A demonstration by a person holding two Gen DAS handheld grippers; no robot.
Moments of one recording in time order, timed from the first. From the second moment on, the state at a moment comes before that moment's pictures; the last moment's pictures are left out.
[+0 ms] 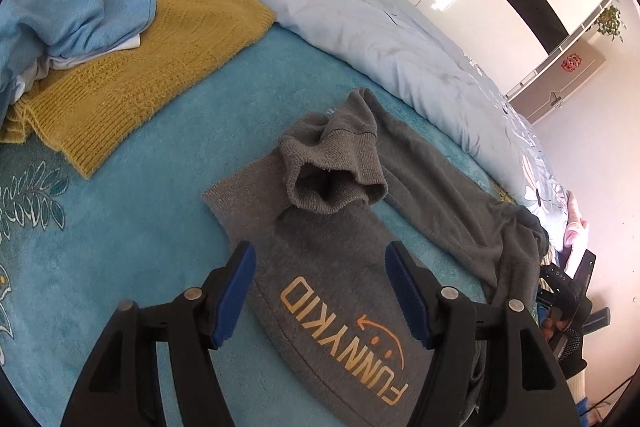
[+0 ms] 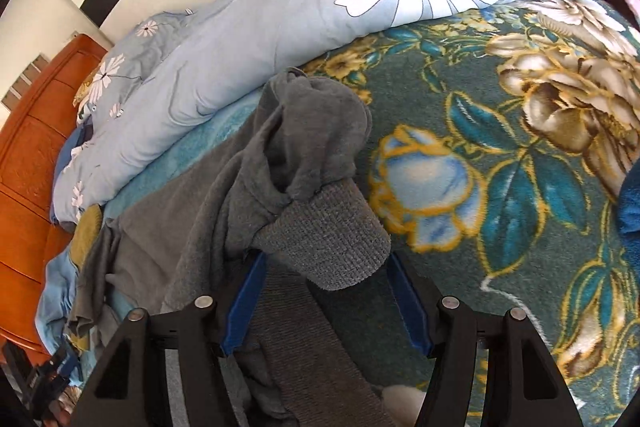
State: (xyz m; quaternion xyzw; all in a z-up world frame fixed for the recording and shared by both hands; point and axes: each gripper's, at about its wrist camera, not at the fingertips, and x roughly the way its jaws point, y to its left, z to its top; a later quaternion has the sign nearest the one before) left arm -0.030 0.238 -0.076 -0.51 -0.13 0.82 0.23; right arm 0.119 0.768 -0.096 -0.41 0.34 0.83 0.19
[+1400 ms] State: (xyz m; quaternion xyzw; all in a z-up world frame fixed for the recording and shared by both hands) left arm -0.060 0.318 -0.083 -0.50 0.20 0.80 0.28; right arm 0.123 0.794 -0.006 -0.48 0.11 0.82 0.28
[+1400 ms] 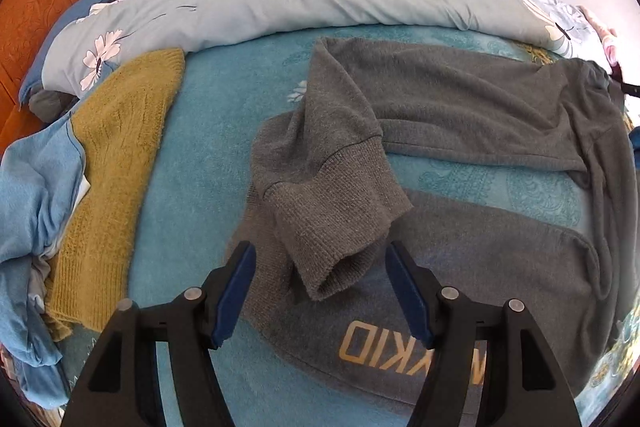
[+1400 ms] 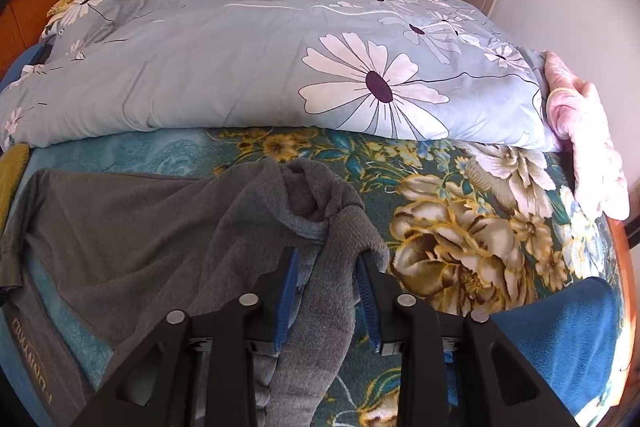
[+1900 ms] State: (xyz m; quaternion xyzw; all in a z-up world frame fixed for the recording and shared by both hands) left arm 0.007 0.329 0.040 -0.54 0.20 0.80 0.19; right arm 0.193 0.763 0.110 -0.48 0.20 0.83 0.21
